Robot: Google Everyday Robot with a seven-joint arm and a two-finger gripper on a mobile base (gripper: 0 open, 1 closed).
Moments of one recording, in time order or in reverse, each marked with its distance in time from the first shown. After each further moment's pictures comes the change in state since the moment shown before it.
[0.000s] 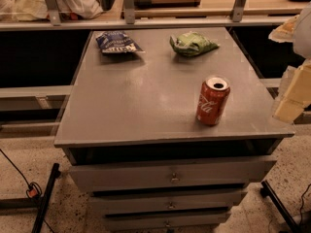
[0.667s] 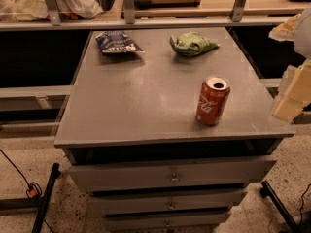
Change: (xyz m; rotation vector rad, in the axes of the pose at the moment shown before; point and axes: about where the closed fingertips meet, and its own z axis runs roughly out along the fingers) arm 0.000 -0.003 0.000 0.015 -0.024 -0.002
